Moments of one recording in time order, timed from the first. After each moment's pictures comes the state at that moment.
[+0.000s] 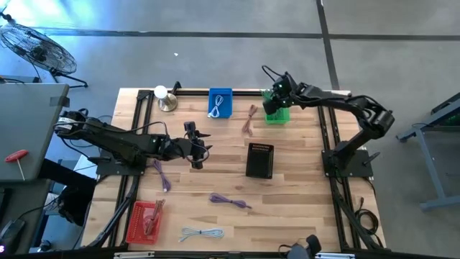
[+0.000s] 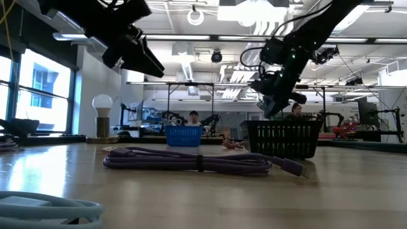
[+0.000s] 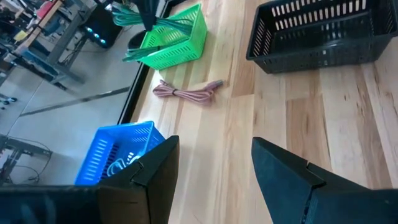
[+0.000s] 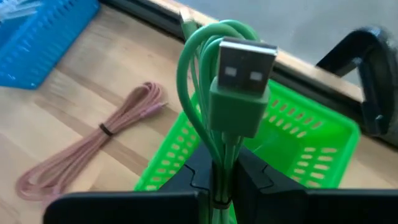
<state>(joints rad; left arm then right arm) -0.14 1.21 0.68 -0.02 -0.60 0.26 -0.75 1.56 0.96 -0.33 0.09 0.29</state>
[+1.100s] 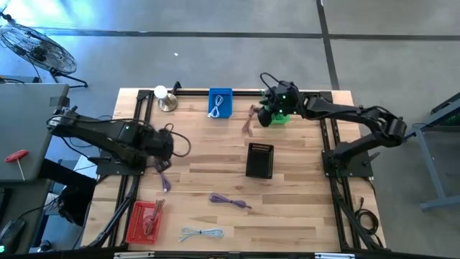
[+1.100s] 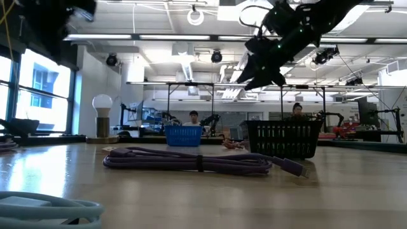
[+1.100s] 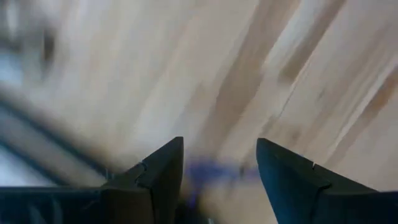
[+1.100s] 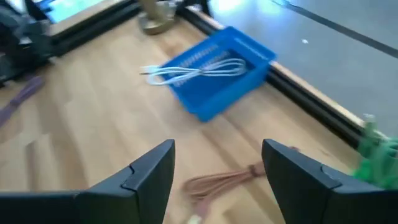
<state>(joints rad) -0.22 1.05 1.04 -1.38 -0.28 -0.75 -0.53 1.38 0.88 -0.07 -0.06 0.20</state>
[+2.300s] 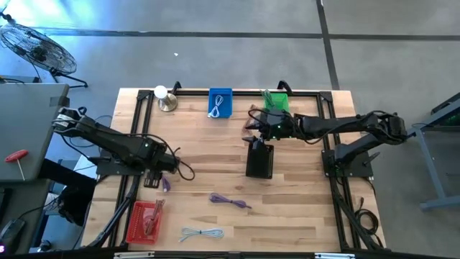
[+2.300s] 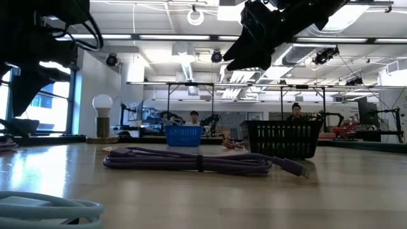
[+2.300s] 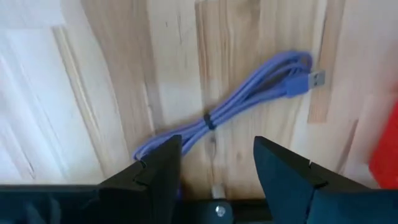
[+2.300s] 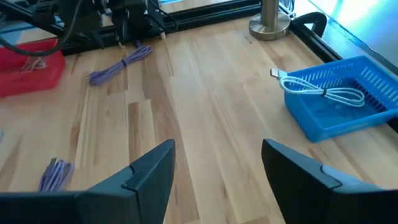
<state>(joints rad) -0.28 1.14 0.72 -1.13 0.02 -0.21 -0.16 1.38 0.88 0.00 0.02 0.13</state>
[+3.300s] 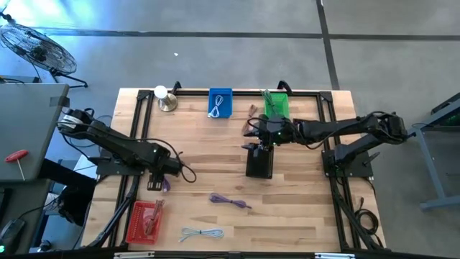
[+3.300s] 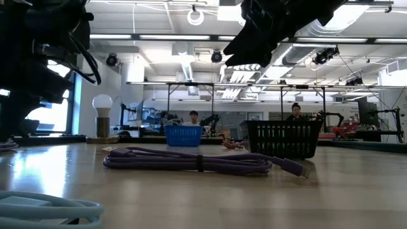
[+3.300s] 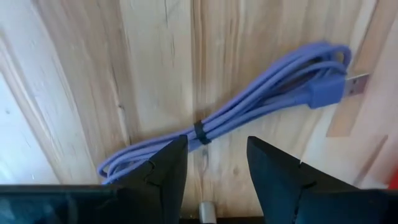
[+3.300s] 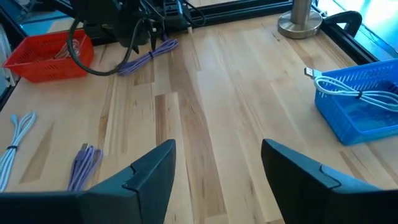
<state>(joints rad) -0.28 1.26 0.62 -0.99 0.08 -0.27 -0.08 1.38 0.88 0.00 0.01 0.13</state>
